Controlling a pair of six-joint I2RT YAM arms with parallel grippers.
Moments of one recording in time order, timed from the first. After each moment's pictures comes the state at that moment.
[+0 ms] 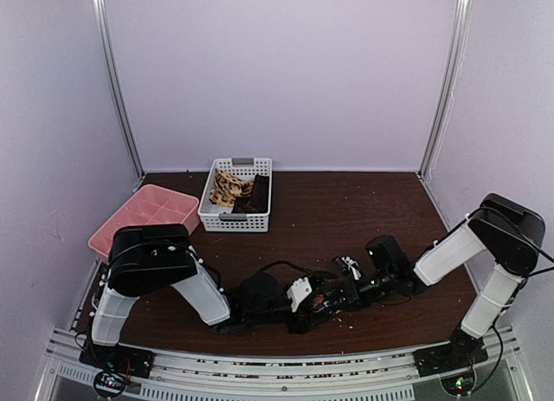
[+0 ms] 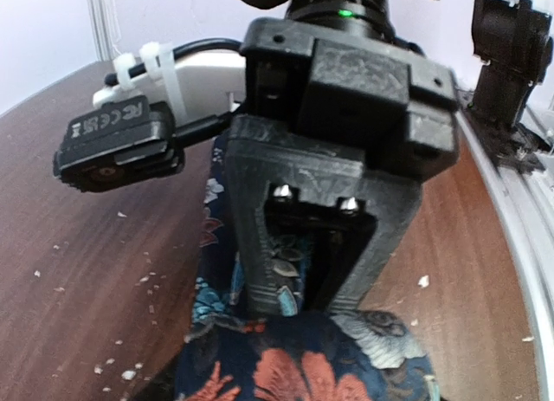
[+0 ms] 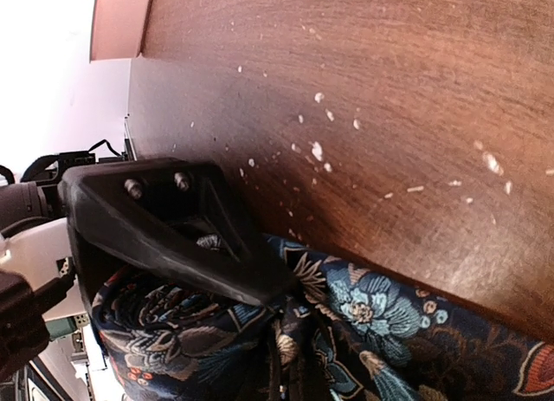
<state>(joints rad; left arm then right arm) -1.21 2.23 0.88 1.10 0.13 0.01 0.68 1.69 0.46 0.42 -0.76 0.74</state>
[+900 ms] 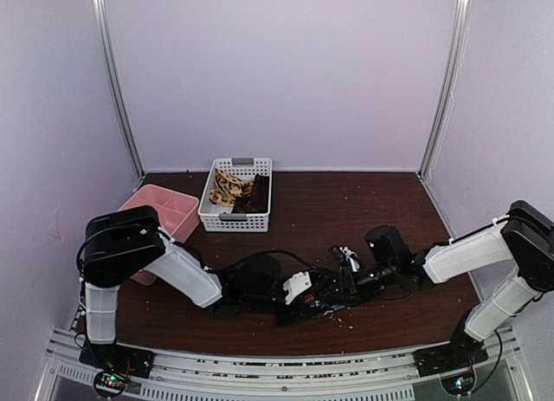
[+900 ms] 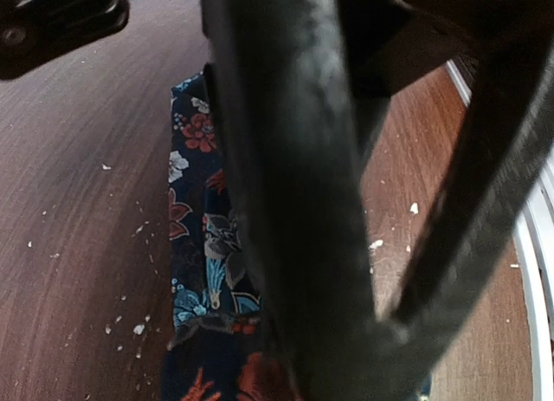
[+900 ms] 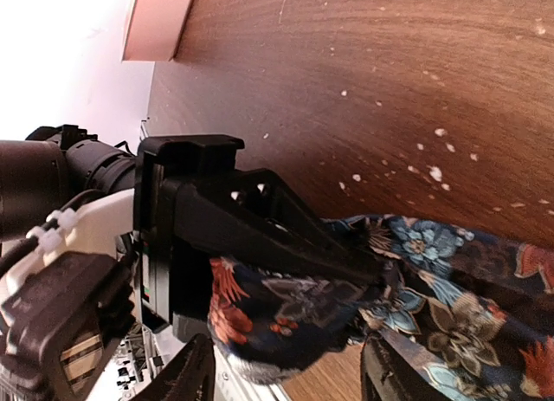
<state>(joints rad) -1.15 2.07 0.90 0.66 0.26 0.11 0.75 1.51 0.51 0.28 -0.69 0.79</state>
